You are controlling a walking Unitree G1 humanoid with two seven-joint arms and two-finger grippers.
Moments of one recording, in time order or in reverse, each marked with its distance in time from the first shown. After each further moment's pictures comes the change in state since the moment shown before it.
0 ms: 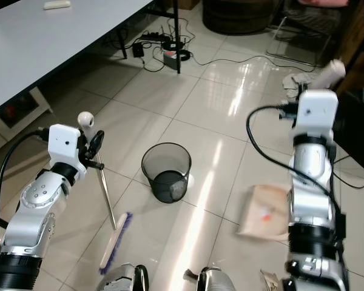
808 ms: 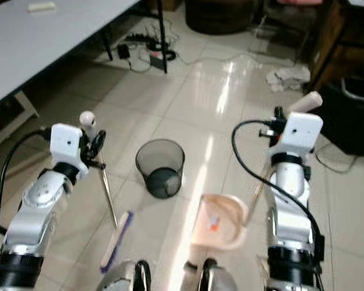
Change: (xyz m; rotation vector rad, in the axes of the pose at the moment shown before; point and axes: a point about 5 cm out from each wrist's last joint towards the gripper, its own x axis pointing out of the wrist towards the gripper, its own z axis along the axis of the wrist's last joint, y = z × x) left arm 0.005 -0.003 0.002 0.000 -0.006 -0.013; right arm -0.034 0.035 -0.005 0.205 0.130 0.070
